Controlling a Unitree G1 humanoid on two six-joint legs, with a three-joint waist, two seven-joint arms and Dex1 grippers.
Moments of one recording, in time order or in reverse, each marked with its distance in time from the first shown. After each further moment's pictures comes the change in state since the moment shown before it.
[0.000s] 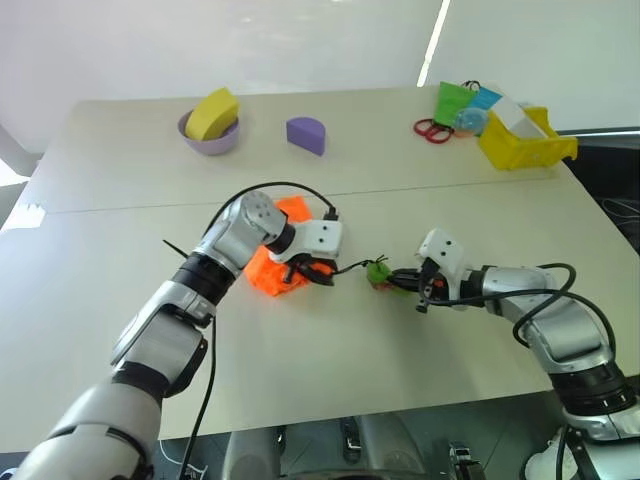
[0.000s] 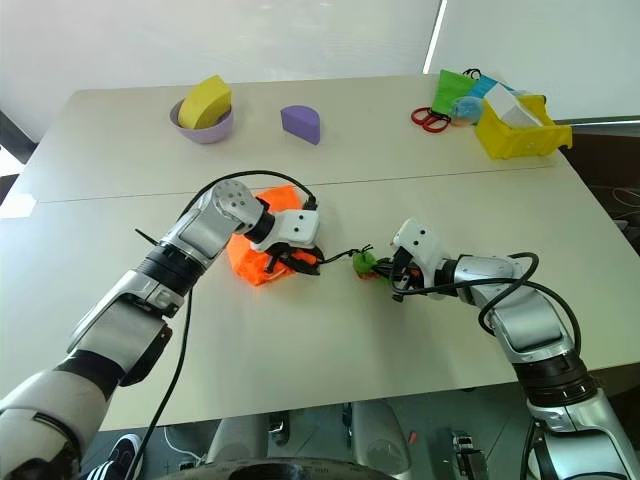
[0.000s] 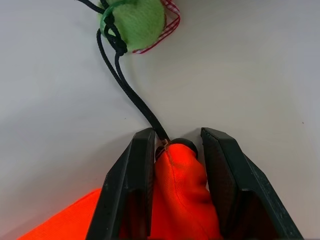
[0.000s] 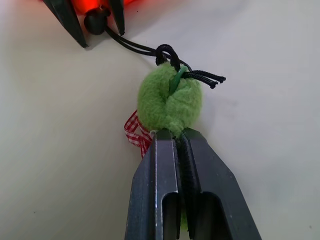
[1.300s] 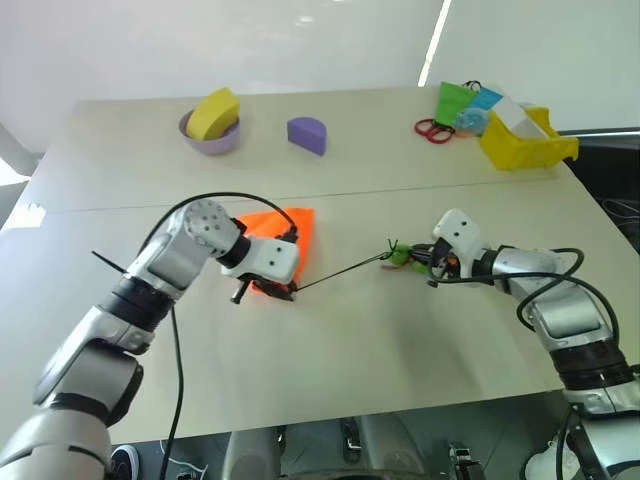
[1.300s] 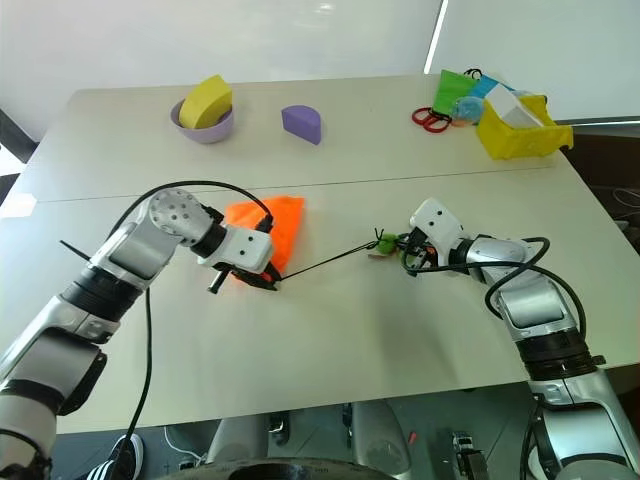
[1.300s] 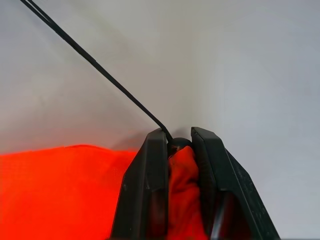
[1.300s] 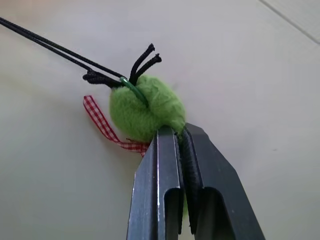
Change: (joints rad) left arm 0.185 0.325 0.033 -0.388 -0.103 -0.015 -0.121; right arm -0.102 -0.016 -0.008 0.246 -0.118 -0.205 -0.061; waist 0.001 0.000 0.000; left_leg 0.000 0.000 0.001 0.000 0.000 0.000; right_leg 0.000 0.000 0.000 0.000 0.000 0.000
